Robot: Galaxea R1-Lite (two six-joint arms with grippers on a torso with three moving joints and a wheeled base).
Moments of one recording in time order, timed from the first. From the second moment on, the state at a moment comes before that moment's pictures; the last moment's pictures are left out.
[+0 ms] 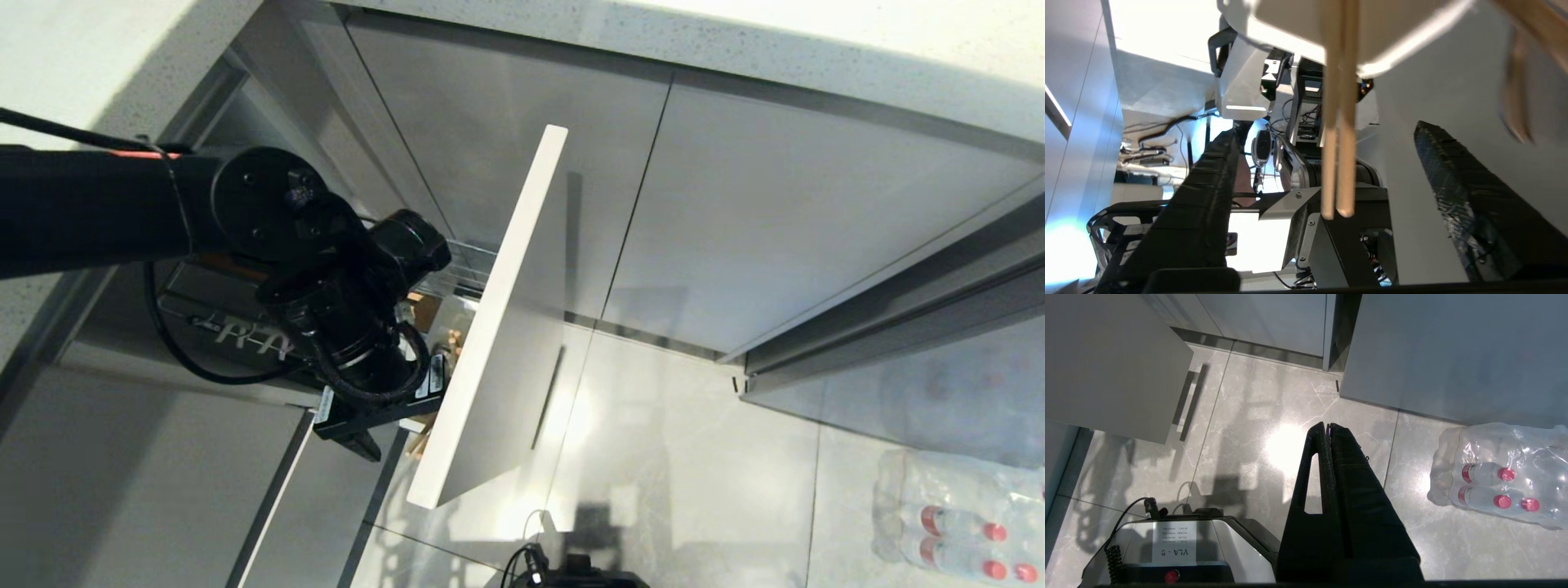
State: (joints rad) left arm -0.53 1.91 -1.72 1.12 0.00 -0.67; right arm 0.00 0.00 0.00 0.00 -0.02 0.04
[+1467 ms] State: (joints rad) left arm -0.47 2.03 -1.73 1.14 -0.01 -0.67; right arm 0.00 0.00 0.00 0.00 -0.02 0.04
